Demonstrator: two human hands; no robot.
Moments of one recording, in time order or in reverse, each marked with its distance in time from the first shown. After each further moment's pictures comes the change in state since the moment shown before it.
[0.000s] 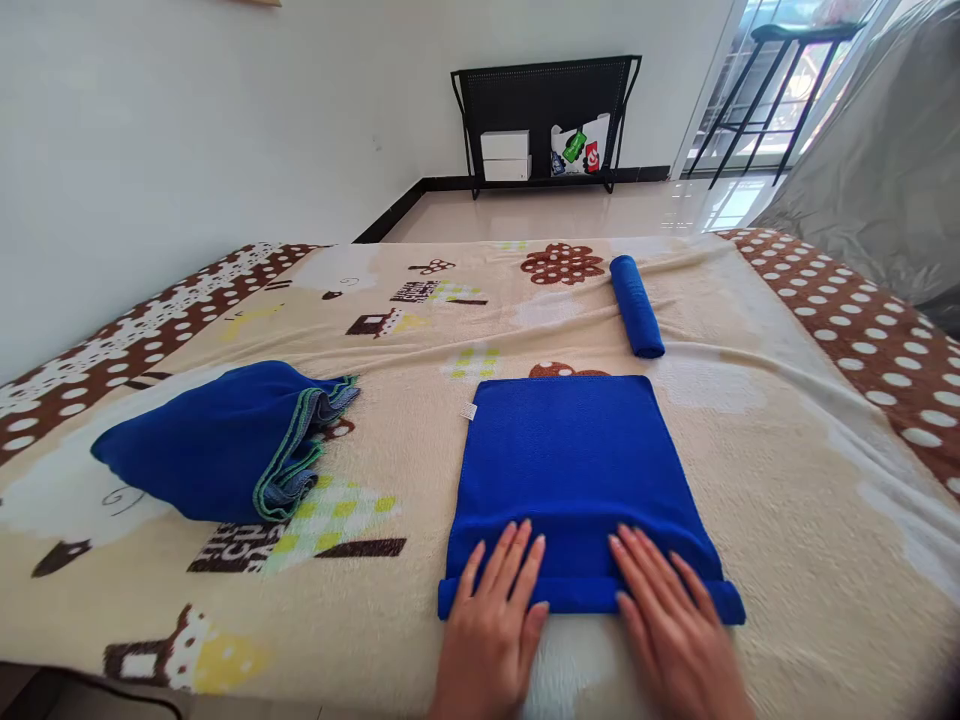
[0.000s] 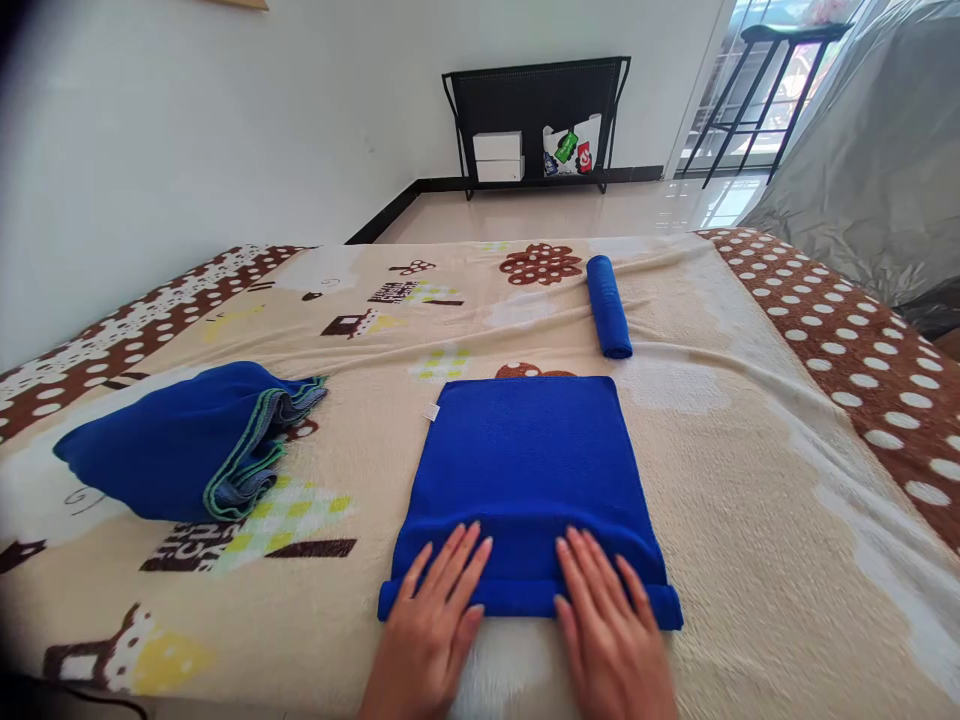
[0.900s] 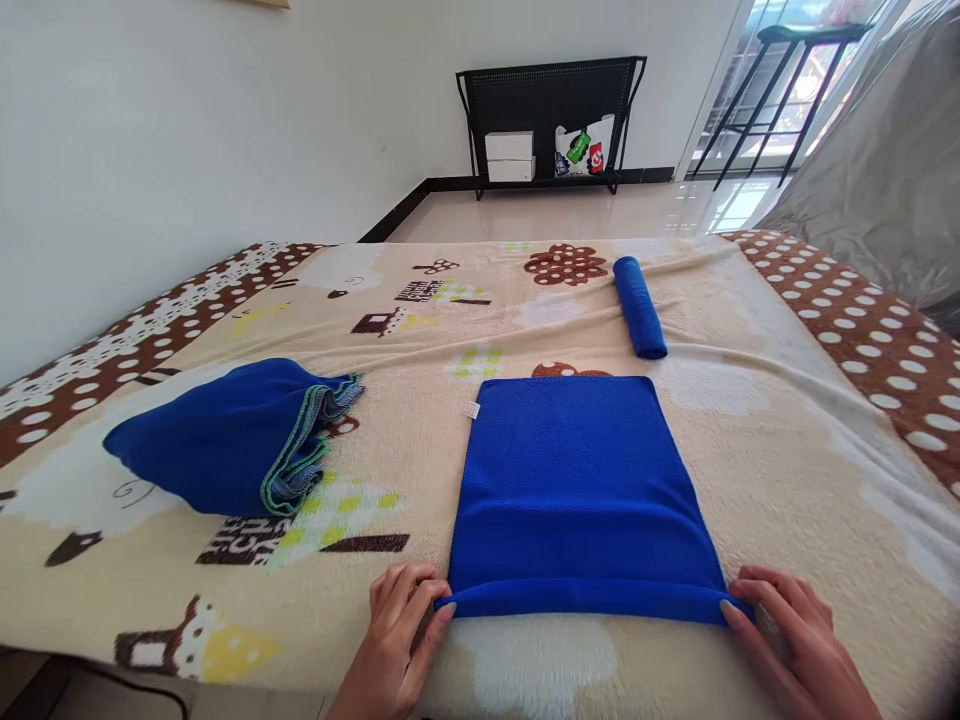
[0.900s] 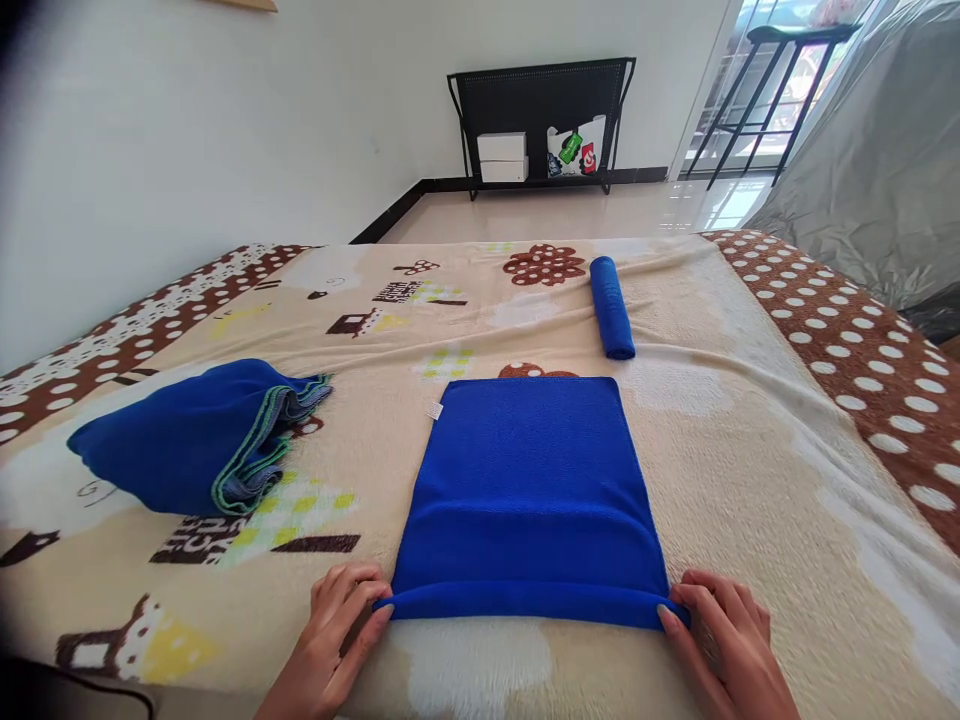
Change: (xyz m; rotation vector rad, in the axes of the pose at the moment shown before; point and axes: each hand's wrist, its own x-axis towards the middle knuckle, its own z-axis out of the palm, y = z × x) left_hand -0.056 -0.075 -0.030 -0.381 -0.033 -0.246; right_hand -0.067 0.098 -0.017 0.295 -0.040 0.278
